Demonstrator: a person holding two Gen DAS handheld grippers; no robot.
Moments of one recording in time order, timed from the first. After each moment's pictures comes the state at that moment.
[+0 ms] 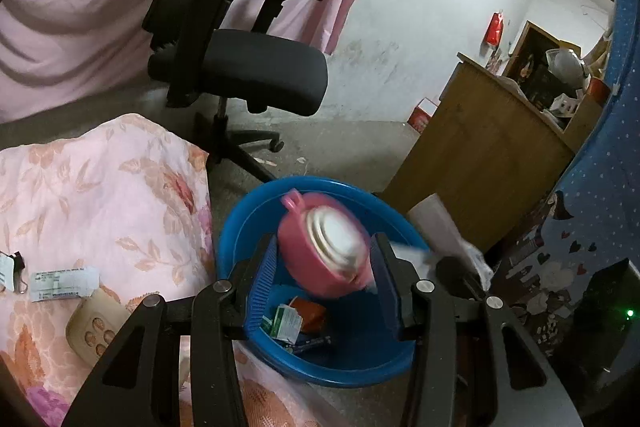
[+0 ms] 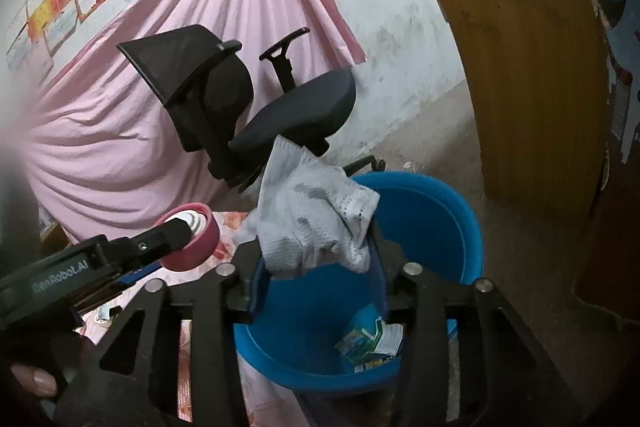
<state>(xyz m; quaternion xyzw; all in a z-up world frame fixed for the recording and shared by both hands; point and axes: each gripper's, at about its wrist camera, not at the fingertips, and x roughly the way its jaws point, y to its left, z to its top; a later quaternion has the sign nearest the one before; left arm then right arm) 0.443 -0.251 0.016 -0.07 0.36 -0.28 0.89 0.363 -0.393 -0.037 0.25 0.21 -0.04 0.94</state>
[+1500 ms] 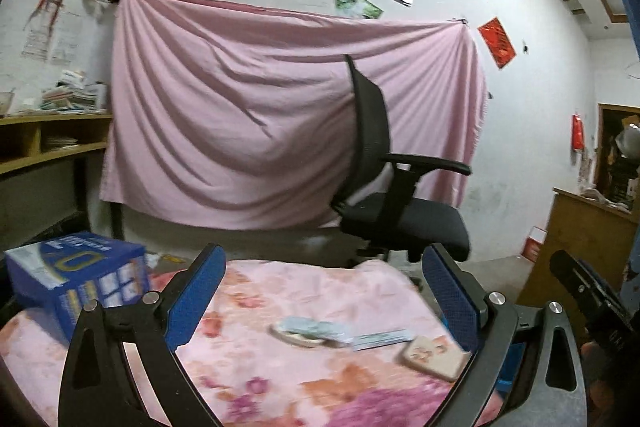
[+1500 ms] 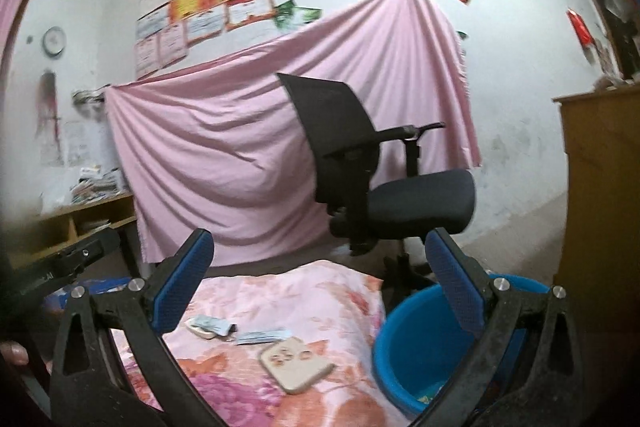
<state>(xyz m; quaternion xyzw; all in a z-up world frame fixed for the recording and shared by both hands) 0.307 -0.022 0.068 -0.07 0.09 -0.04 0.99 0.322 -0.242 0.039 0.09 0.03 0.11 0.99</state>
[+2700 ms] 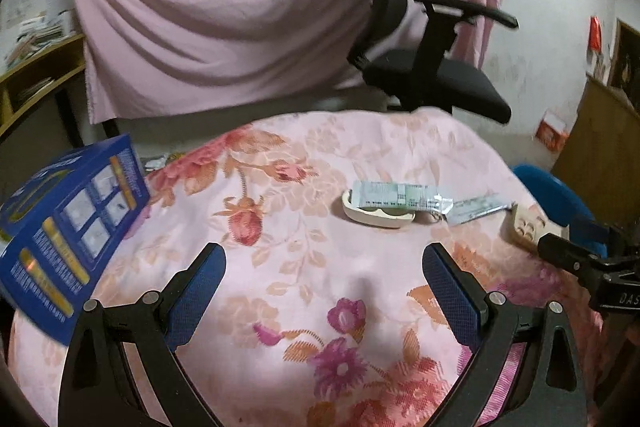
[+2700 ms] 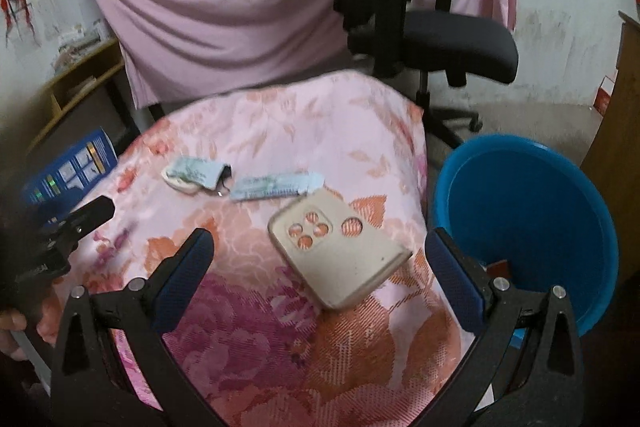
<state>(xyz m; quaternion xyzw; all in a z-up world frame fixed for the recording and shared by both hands) 0.392 0.008 -0.022 0.00 0.35 -0.07 0.93 0.419 -0.181 -0.044 0.02 0.38 0.13 0.92</state>
